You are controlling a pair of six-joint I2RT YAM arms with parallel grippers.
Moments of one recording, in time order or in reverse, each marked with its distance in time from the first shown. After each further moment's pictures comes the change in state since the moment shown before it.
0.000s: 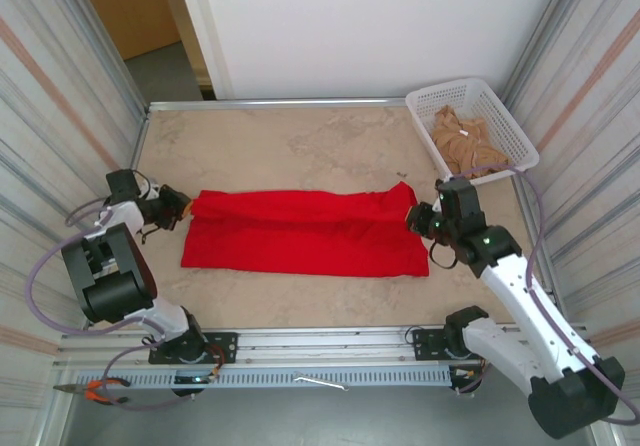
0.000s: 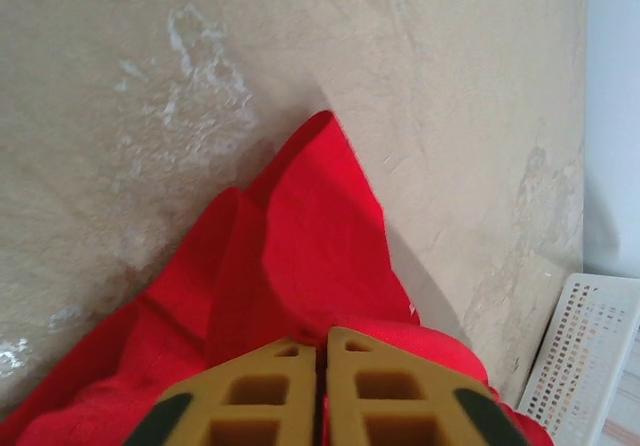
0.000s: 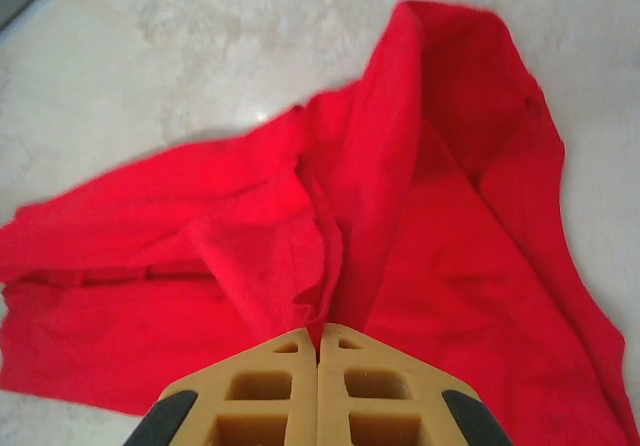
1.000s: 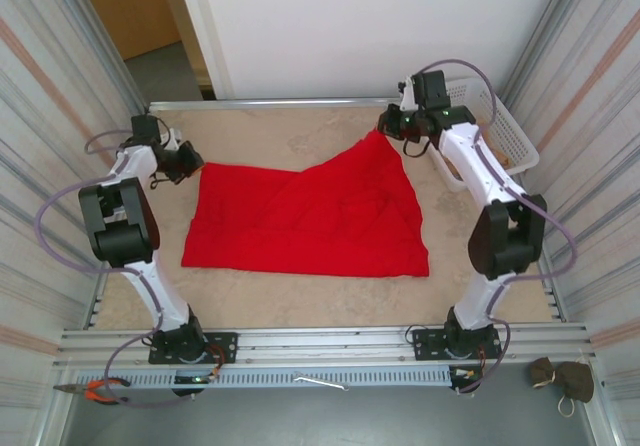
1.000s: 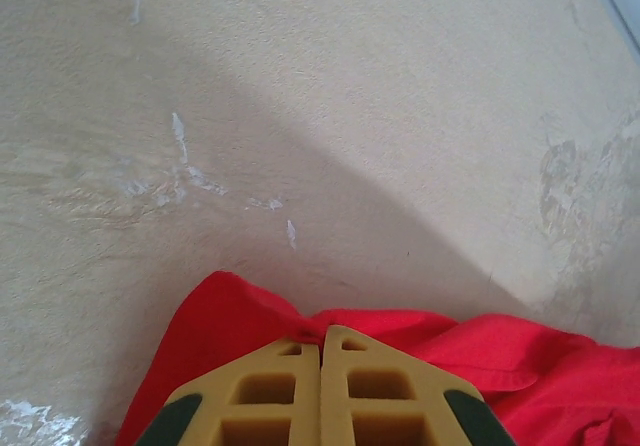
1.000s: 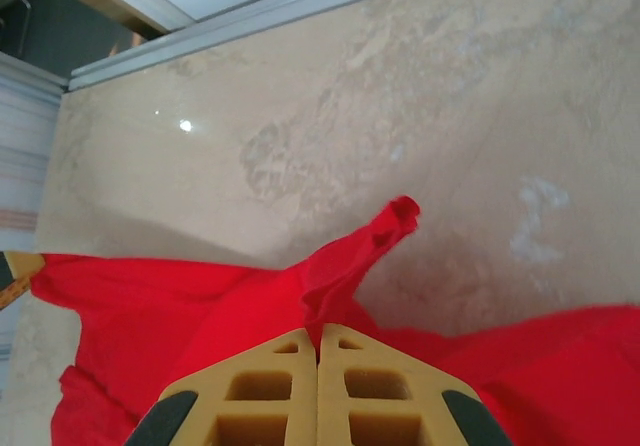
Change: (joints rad) left arm -0.180 0.388 0.584 -0.209 -0.126 0.251; right arm -0.142 0.917 0.879 0.046 -0.246 -0.261
